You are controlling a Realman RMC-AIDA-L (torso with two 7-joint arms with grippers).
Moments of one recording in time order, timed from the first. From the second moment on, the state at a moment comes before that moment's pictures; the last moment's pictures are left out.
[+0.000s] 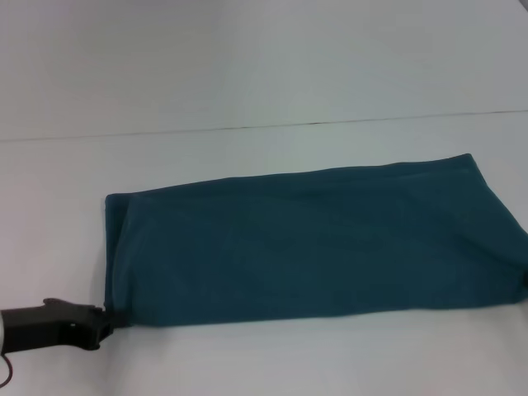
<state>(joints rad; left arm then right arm) -0.32 -2.18 0.91 1.06 2.24 1.32 -1.97 0.37 1.92 -0.40 -0.62 -2.26 -1.38 1.81</state>
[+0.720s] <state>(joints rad) -0.34 -2.16 0.76 1.01 2.25 1.30 -1.88 0.35 1.92 -0.40 -0.62 -2.30 -1.39 1.81</state>
